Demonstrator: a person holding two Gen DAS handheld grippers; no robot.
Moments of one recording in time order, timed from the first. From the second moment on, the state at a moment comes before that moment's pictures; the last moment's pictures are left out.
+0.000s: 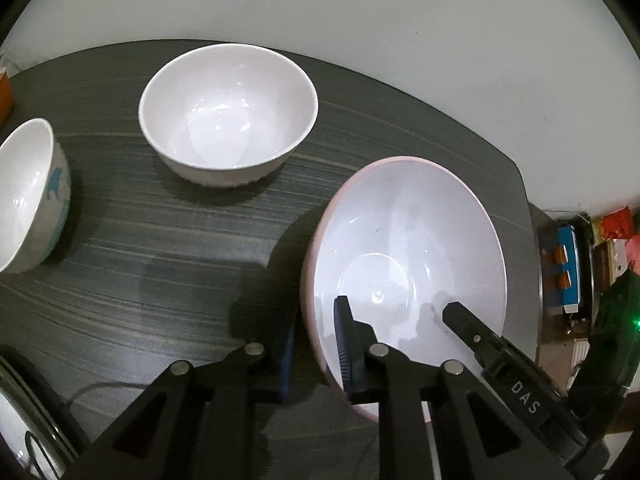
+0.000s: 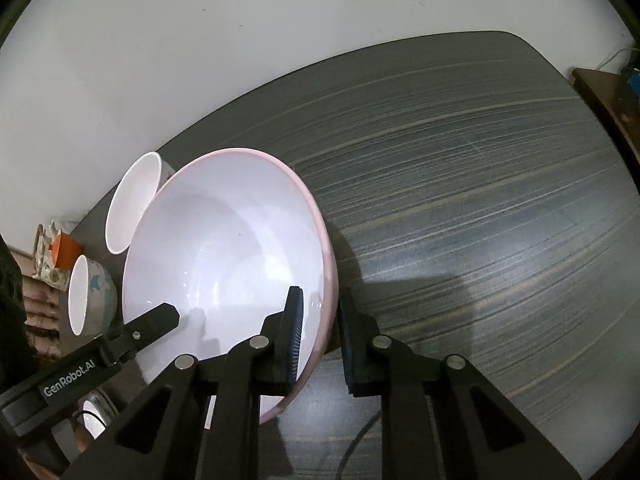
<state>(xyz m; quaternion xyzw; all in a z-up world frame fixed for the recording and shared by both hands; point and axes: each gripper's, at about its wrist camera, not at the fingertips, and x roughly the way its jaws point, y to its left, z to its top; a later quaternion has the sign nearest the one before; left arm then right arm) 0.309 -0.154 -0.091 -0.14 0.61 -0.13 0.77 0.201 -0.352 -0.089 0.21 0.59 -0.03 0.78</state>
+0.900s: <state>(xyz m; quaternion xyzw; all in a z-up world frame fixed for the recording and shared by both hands) 0.176 -0.060 -0.045 -0.17 0.61 -0.09 0.77 0.108 -0.255 -0.035 0.20 0.59 0.02 0.78</state>
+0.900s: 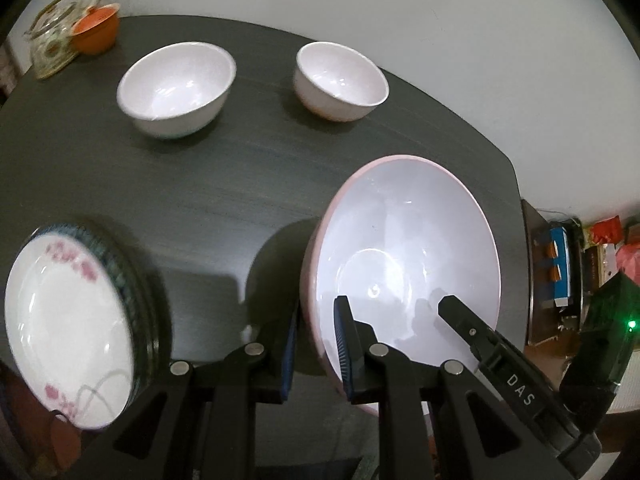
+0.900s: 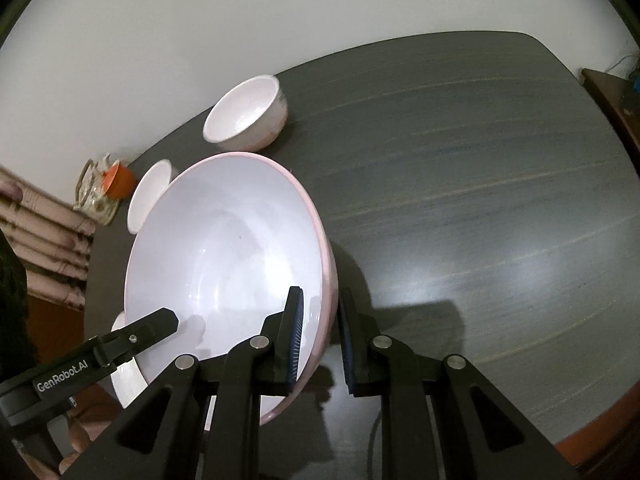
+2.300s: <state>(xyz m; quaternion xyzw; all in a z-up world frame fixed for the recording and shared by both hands) 0.115 -0.033 -0.093 -0.15 0.63 -0.08 0.76 0.037 -0.219 -0.065 0.18 0.63 0.02 0.76</state>
